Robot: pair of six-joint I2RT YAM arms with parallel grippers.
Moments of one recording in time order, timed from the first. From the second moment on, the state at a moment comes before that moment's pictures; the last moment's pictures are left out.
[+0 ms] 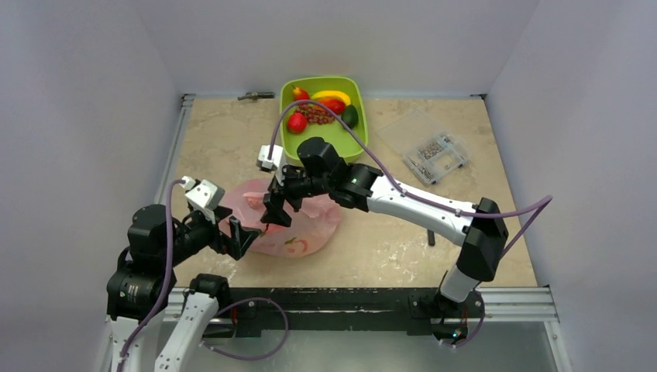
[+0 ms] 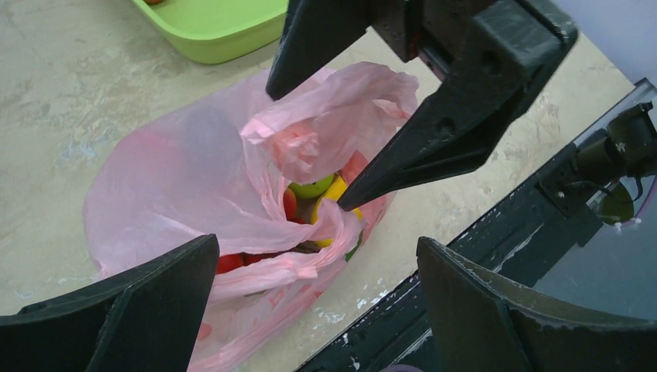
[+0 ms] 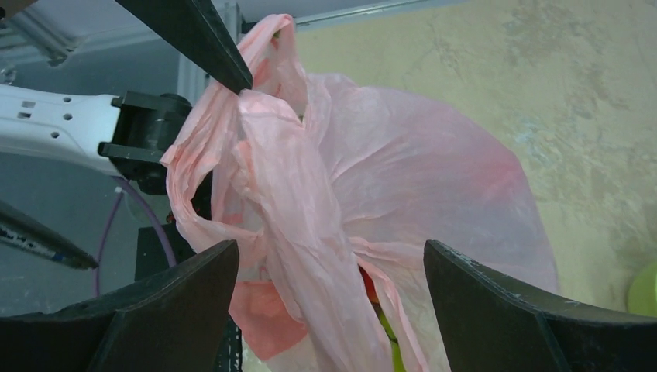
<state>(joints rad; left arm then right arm) -0.15 0.44 1.02 -0.99 0.49 -0.02 1.03 1.65 1.47 -0.25 -0.41 -0.06</state>
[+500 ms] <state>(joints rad) -0.19 0.49 1.02 -1.05 0.40 0.05 1.03 1.57 1.42 -0.12 -0.36 0.01</state>
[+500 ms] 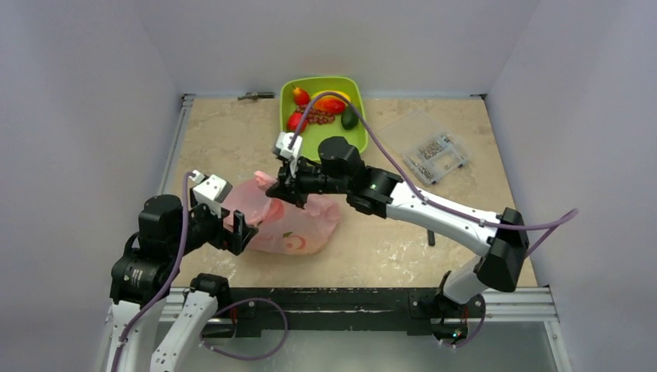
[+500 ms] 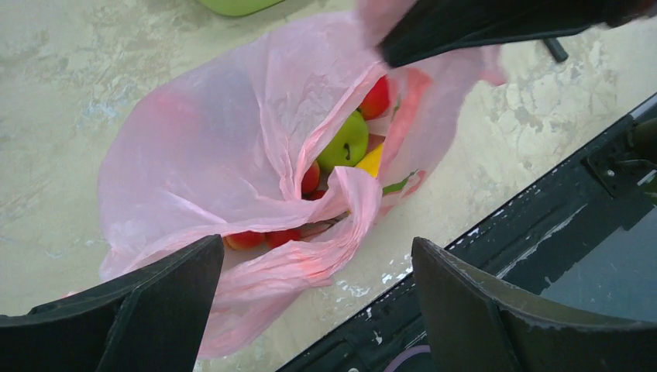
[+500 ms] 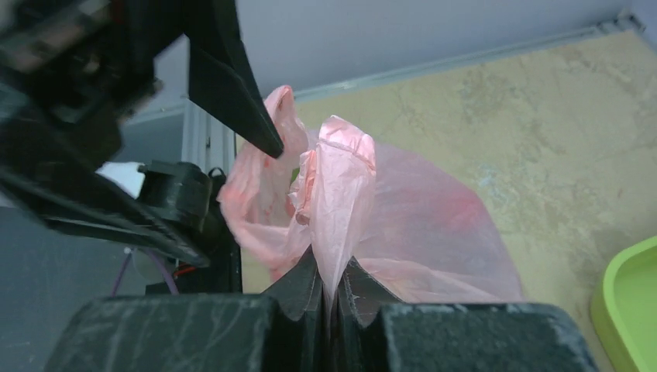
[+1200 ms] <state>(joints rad) -0.19 0.61 1.20 -0.99 -0.11 -0.11 1.02 1.48 1.31 0.06 -0.22 0.11</state>
